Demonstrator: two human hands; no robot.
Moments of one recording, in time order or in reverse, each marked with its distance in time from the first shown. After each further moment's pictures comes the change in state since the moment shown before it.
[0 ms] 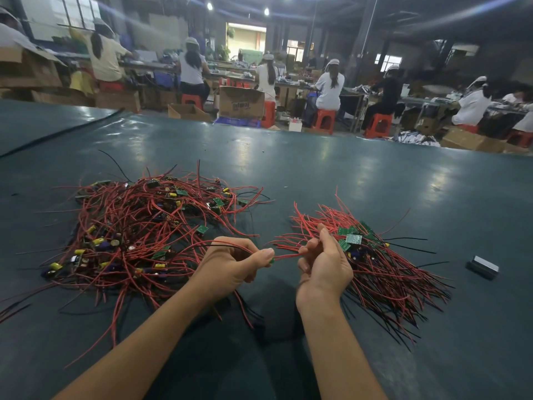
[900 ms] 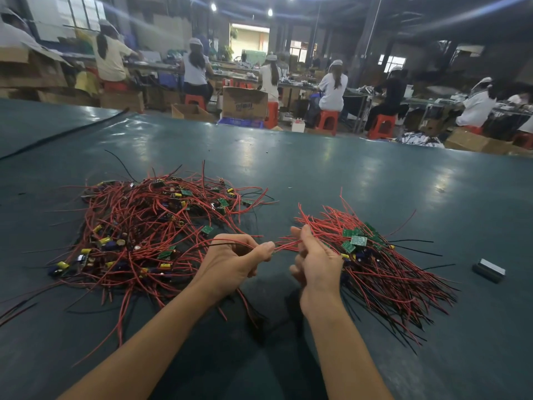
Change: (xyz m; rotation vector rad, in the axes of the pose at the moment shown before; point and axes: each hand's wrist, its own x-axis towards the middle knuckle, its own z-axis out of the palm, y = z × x) left_hand 0.005 -0.004 -0.002 0.017 0.082 0.015; right_hand 0.004 0.009 -0.003 -0.333 -0.225 0.036
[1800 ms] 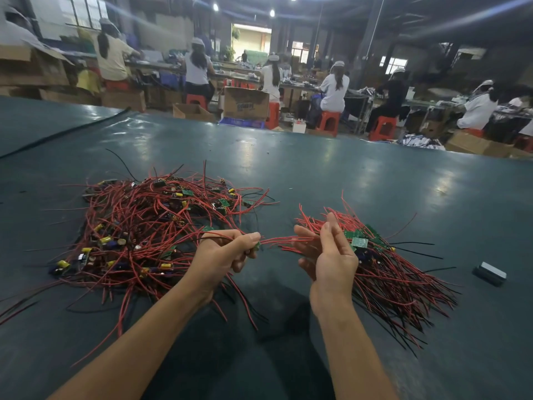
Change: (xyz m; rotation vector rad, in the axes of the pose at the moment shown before) left_hand 0.002 0.009 -0.010 -0.234 0.065 -0.073; right_hand -0.001 -0.013 -0.009 0.105 -0.051 -0.128
